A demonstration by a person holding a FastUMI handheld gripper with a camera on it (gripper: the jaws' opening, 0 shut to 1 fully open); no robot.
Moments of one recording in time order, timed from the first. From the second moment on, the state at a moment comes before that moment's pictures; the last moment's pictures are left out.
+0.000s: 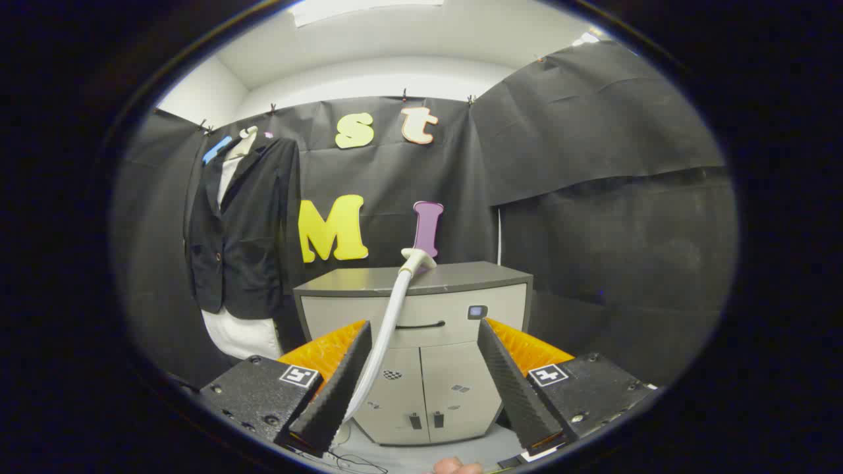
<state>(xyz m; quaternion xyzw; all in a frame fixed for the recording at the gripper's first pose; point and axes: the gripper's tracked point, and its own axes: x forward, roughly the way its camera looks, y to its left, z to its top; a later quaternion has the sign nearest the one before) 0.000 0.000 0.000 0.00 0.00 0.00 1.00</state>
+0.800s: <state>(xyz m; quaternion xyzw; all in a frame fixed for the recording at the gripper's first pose) -0.007 -0.033 0.007 0.00 -0.01 -0.05 1.00</state>
